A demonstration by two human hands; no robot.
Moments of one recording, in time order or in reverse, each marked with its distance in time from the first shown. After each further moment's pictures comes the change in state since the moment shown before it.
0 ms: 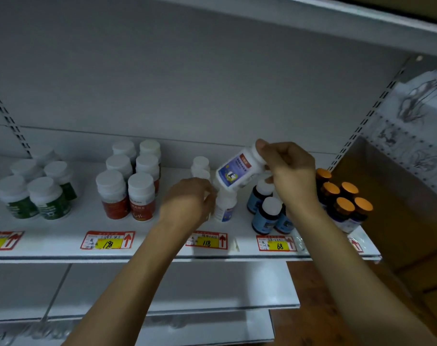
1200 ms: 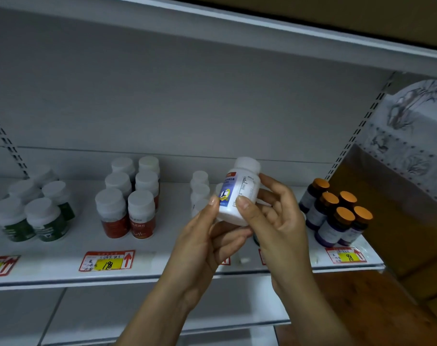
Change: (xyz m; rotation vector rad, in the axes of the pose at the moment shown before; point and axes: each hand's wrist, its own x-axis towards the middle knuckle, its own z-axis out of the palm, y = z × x) left_hand -0.052 0.059 -0.046 -1.776 -0.223 -0.564; right_hand -0.079 -0.007 0.010 0.394 -0.120 0.048
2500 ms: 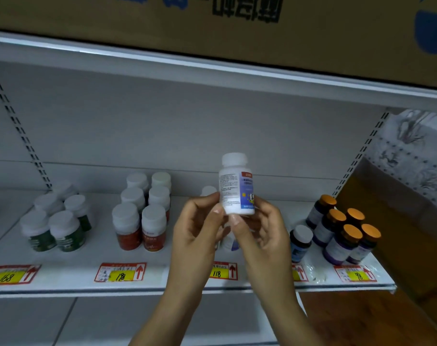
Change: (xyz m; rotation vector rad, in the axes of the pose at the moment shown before) left_hand 0.002 0.012 0.002 0.277 0.171 0.509; right_hand -0.009 0.001 0.023 -0.149 -0.010 -0.065
